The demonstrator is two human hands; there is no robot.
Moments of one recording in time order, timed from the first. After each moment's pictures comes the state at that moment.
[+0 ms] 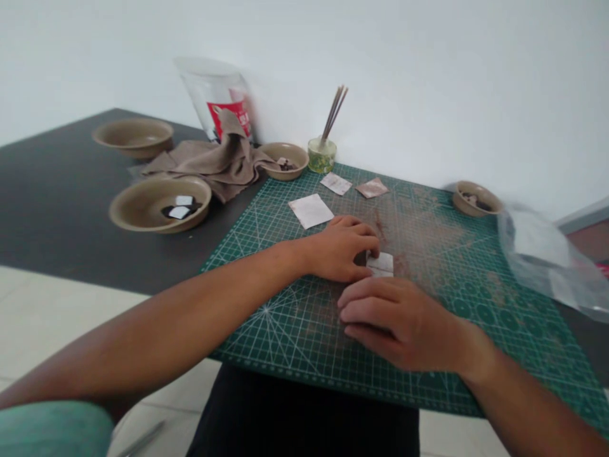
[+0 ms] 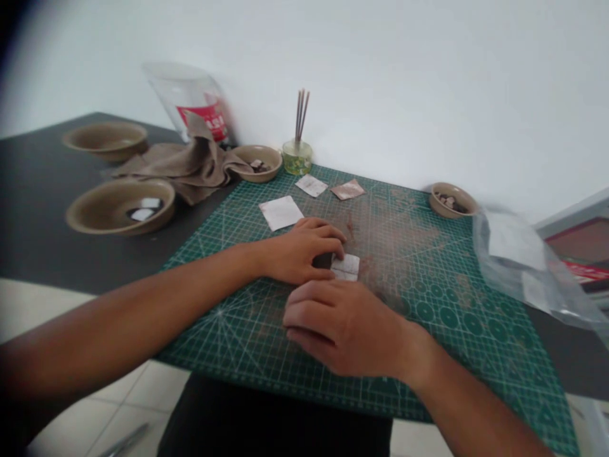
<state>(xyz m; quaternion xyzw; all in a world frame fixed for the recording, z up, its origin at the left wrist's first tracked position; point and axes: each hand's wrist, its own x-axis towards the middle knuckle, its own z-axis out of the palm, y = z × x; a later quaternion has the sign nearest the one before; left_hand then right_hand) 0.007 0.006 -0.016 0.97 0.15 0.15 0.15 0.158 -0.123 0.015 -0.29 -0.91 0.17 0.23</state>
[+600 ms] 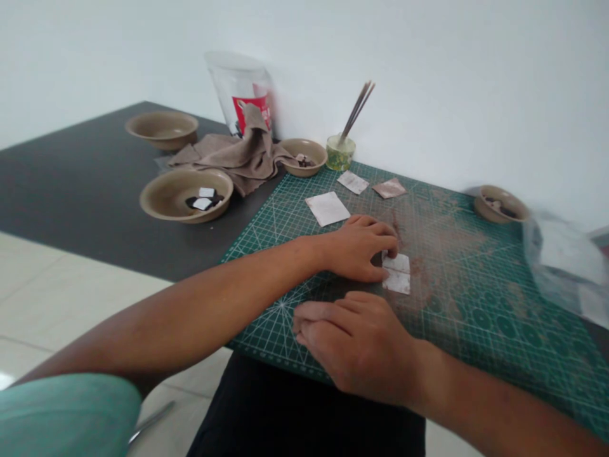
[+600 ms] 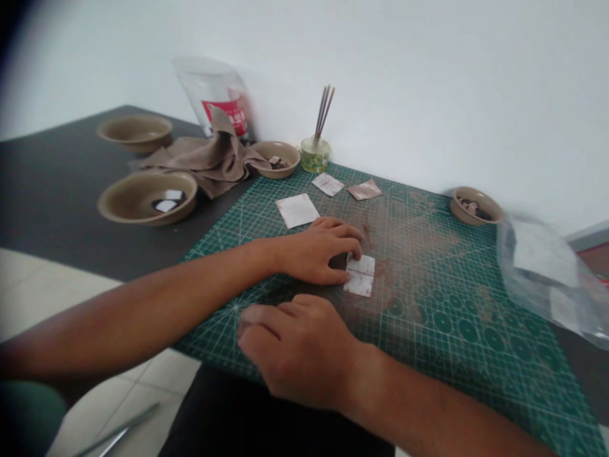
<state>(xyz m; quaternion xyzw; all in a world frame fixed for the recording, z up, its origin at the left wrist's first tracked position) 0.007 0.006 -0.015 0.96 0.16 0.14 0.15 0.091 -0.129 -0.007 -0.29 -0.93 0.05 0.24</state>
